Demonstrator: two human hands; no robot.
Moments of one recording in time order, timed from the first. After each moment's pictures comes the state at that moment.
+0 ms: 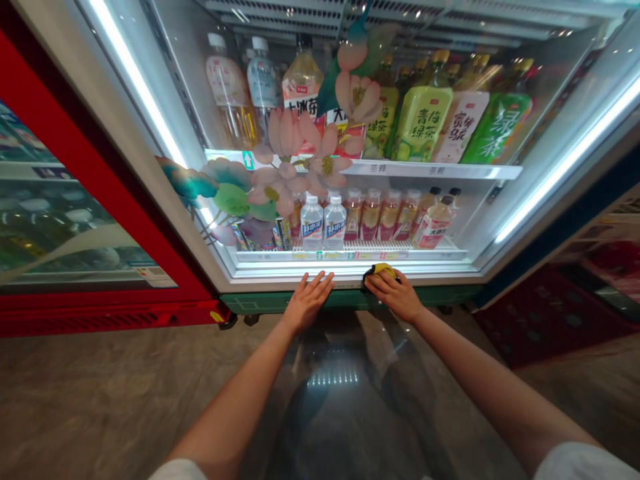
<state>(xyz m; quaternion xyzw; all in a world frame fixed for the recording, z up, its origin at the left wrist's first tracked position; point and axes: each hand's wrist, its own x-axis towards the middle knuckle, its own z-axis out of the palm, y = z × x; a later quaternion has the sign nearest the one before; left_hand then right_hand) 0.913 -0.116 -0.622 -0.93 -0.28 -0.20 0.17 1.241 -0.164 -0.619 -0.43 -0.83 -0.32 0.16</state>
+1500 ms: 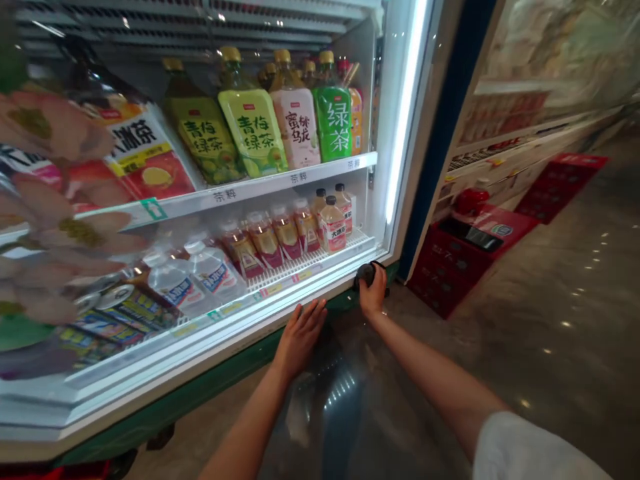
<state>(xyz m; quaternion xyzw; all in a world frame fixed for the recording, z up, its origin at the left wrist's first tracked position) 1.089 -0.106 -0.629 -0.96 -0.11 -0.14 0.23 1.340 -0.143 -0.675 -0.71 -0.32 -0.13 0.62</state>
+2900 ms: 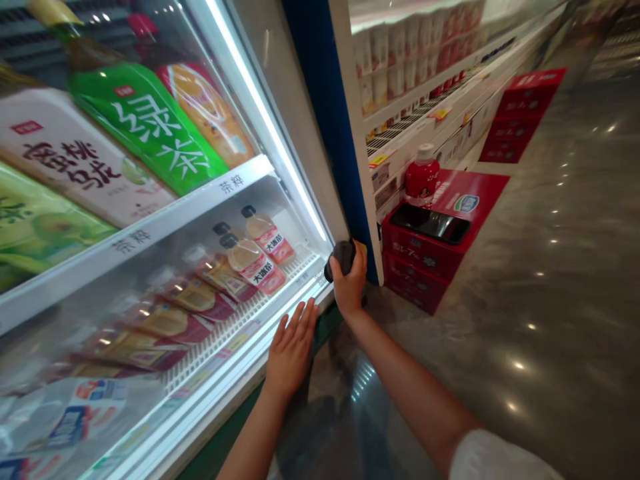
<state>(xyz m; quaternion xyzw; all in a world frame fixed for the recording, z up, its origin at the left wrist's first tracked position) 1.247 -0.086 -0.600 -0.97 -0.08 -0.15 0.20 1.449 -0.113 -0.637 -0.66 -0.17 -0.13 0.72</state>
